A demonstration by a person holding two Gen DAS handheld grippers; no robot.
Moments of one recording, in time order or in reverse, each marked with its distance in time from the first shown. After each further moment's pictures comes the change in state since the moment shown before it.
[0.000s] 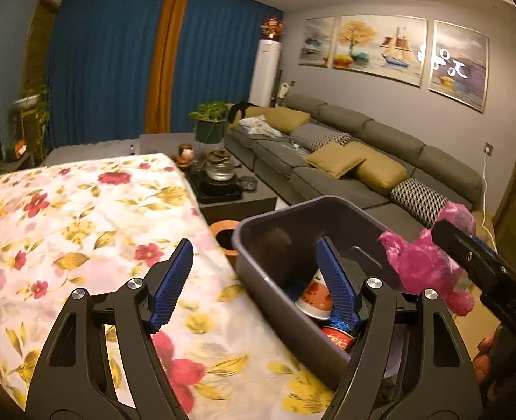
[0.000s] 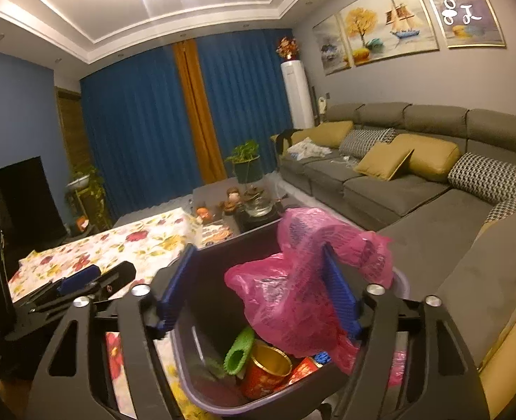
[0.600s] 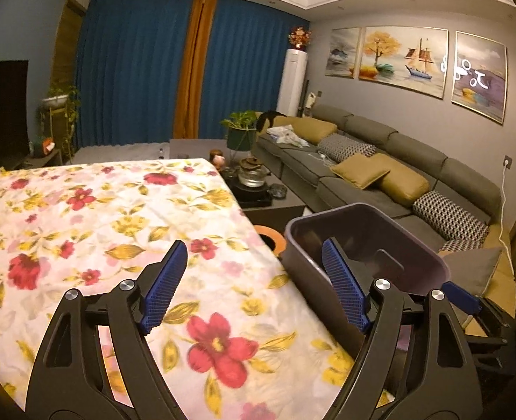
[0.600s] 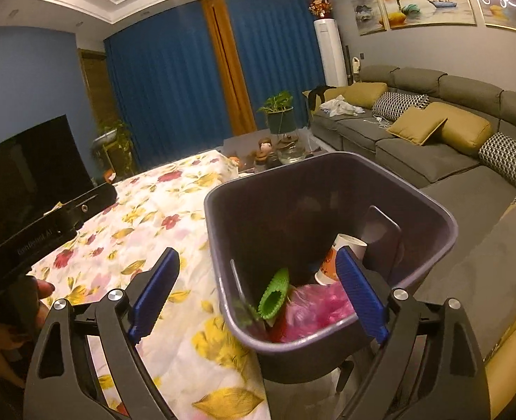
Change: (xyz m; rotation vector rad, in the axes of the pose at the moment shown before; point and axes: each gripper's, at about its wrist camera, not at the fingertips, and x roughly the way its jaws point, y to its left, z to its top) left arm -0.051 0.027 -0.002 -0.024 -0.041 0.115; right arm -0.002 0.030 -0.039 -0.046 0.181 0.108
